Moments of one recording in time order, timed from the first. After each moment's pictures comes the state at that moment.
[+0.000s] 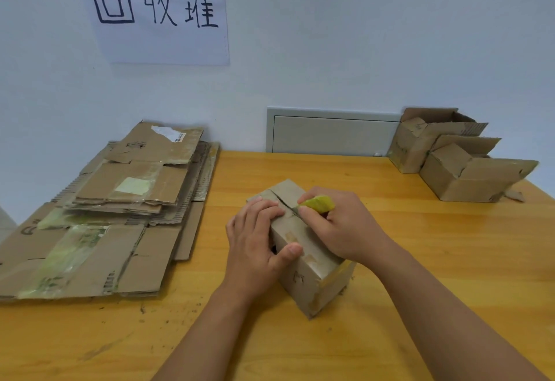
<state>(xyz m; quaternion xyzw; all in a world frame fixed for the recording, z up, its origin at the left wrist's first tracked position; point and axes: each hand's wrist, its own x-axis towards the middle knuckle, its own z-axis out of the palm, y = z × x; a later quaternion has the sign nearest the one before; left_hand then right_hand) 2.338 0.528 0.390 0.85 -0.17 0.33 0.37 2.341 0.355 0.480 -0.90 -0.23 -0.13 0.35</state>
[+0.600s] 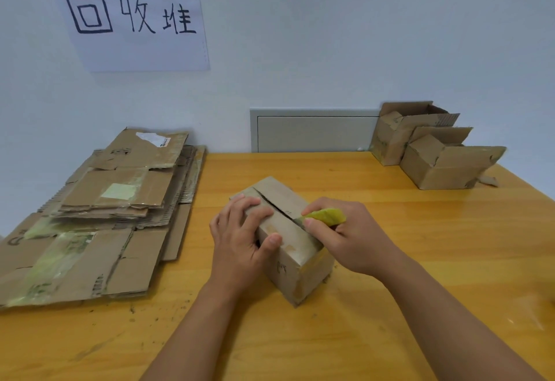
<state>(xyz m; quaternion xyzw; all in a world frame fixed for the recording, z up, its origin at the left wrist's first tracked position) 2.332 0.527 0.393 0.86 -0.17 0.33 0.35 2.304 0.321 0.474 -0.87 -0.22 -0.11 0.42</state>
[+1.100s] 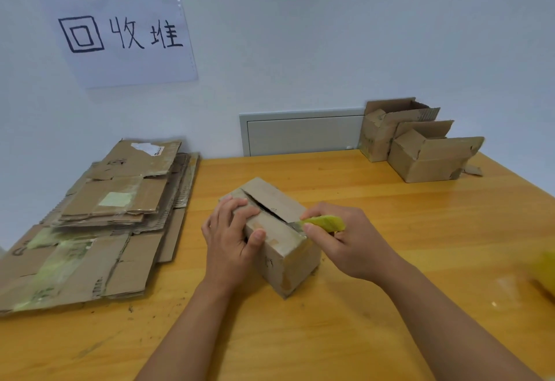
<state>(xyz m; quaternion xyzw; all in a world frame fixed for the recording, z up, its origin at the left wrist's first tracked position) 2.333 0.524 0.387 0.86 -0.15 0.33 0.36 2.278 0.301 0.469 -0.86 -0.23 -0.12 0.43</state>
